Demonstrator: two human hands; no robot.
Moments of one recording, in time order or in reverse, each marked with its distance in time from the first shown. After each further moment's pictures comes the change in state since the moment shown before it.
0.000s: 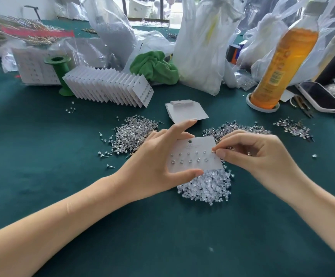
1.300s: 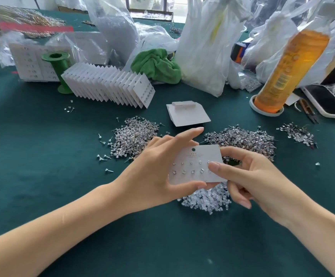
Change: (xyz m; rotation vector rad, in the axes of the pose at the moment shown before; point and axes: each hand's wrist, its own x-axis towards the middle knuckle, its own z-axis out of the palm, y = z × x) left_hand 0.000 0.010 -0.004 0.029 0.000 0.056; right_hand -0.004 -0.027 0.013 0.328 -0.162 0.541
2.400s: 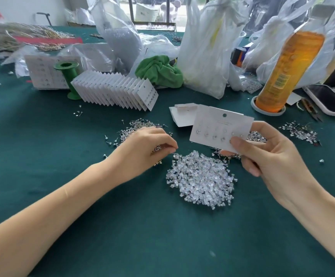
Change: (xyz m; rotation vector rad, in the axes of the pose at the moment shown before) left_hand 0.015 -0.044 -0.017 0.203 0.007 0.089; right_hand 0.009 0.008 -0.017 0.194 0.222 -0.308
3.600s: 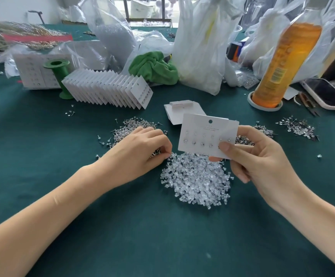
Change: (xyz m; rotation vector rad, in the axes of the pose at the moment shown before) left_hand 0.001 0.003 -0.001 0.167 -0.107 0.111; right_hand -0.001 0.015 -0.001 -0.032 -0.063 -0.007
